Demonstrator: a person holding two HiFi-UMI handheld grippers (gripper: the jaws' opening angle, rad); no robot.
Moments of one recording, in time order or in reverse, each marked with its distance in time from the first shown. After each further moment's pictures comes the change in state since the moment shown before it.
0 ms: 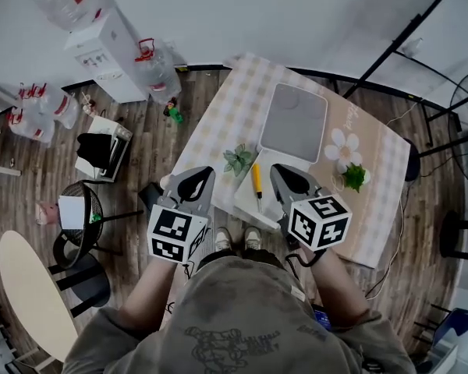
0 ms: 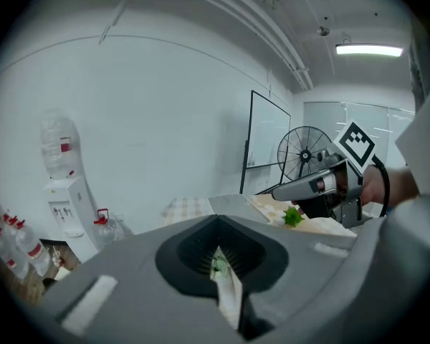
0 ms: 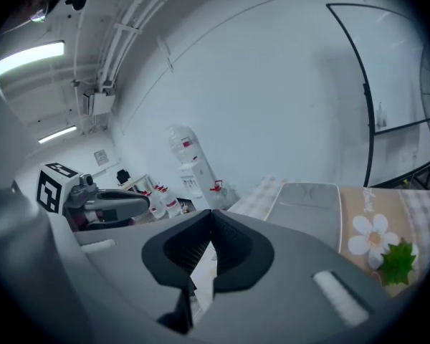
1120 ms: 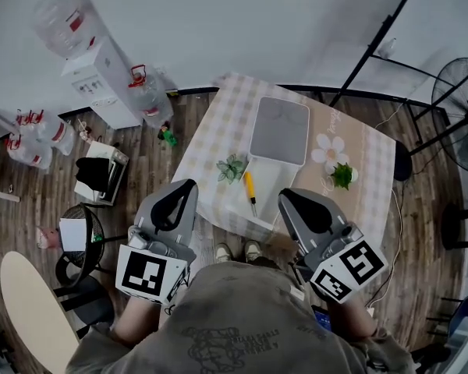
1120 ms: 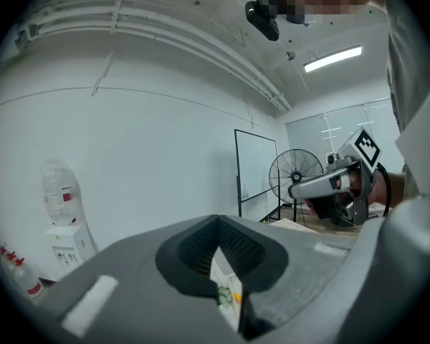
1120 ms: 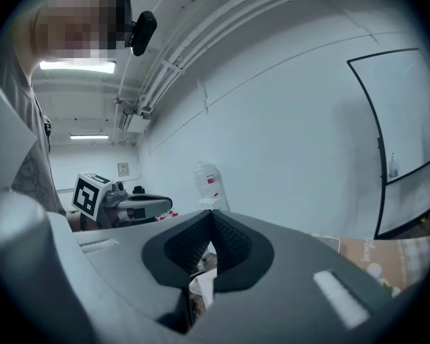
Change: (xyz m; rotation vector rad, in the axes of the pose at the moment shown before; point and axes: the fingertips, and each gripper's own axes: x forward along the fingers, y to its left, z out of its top) left arm -0.108 -0.037 0.107 0.140 -0.278 0.008; right arm -0.138 0.092 0.073 -0.189 -0.305 0.115
